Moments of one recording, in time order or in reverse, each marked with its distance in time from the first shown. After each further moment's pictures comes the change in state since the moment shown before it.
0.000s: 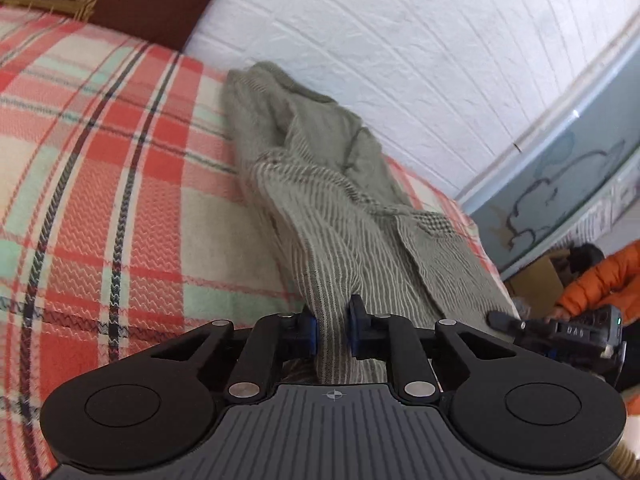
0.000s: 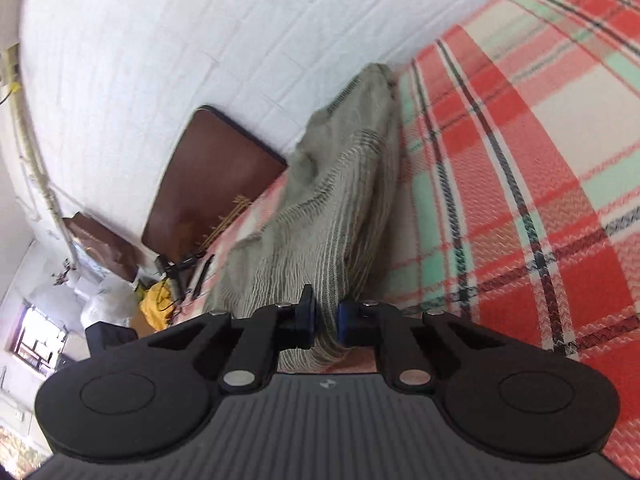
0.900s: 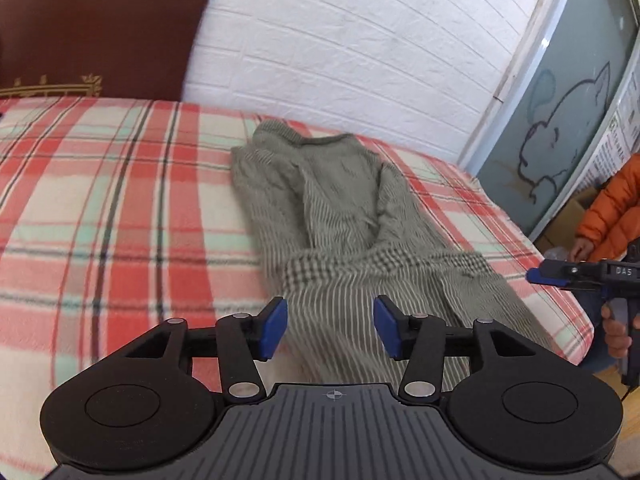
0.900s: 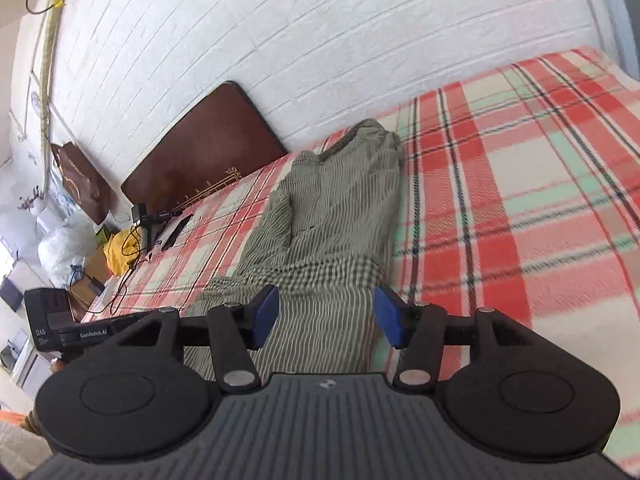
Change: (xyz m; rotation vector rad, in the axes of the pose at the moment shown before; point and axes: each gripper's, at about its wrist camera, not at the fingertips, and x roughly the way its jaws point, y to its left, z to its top) left arm -0.062 -0.054 -0.067 0.209 -0.045 0.168; right arm -0.066 0.038 -0.047 -0.253 -0.028 -0.171
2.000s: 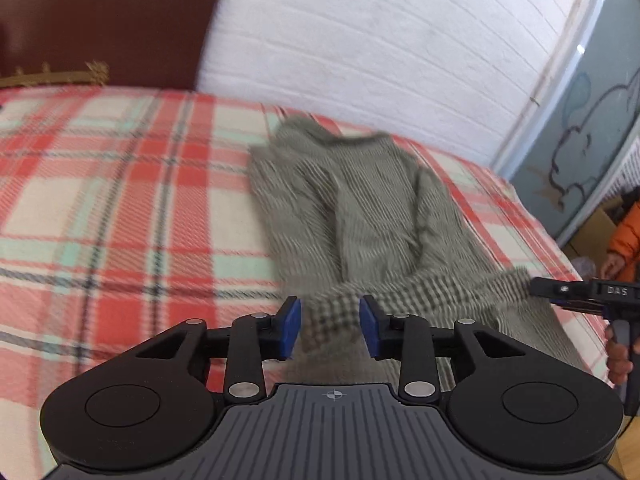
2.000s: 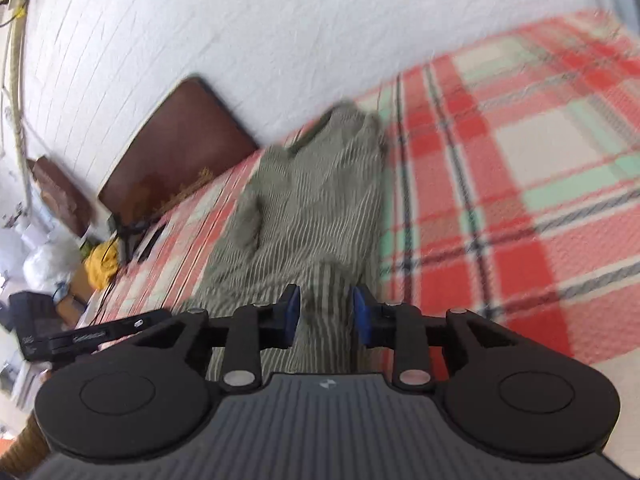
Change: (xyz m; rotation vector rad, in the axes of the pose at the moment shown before) left arm 0.026 0.007 0.025 -0.033 -0.013 0.053; right arm 0.036 -0.019 0.007 0.068 -0.057 -0.040
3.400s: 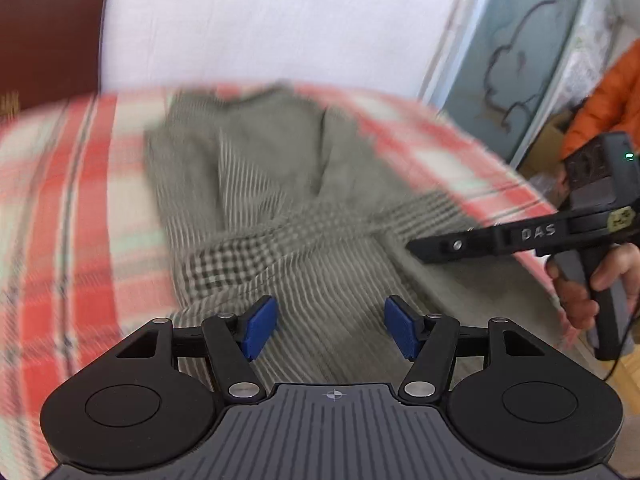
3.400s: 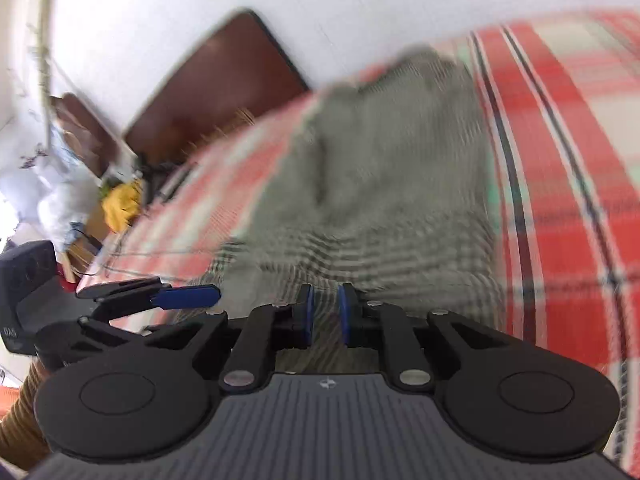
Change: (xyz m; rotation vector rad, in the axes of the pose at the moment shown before) left arm 0.042 -0.046 -0.040 0.180 0.144 -0.102; right arm 0.055 0.031 -0.026 -0.040 0.202 0.076
